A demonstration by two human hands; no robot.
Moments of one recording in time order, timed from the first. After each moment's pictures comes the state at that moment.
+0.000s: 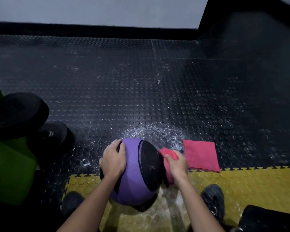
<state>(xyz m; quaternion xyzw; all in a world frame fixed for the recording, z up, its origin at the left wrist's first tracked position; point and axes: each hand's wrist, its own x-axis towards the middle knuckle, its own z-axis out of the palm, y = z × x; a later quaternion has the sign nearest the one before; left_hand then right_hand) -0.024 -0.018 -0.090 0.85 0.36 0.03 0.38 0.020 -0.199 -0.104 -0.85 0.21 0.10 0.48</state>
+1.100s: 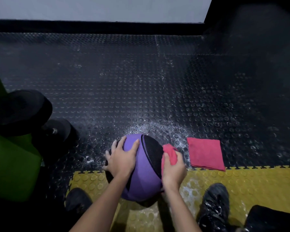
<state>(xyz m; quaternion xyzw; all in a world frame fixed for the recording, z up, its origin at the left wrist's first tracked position) -0.023 -0.039 -0.082 0.82 0.42 -0.02 0.38 -0.011 -0.169 -0.105 -0.83 0.24 -0.07 0.51</state>
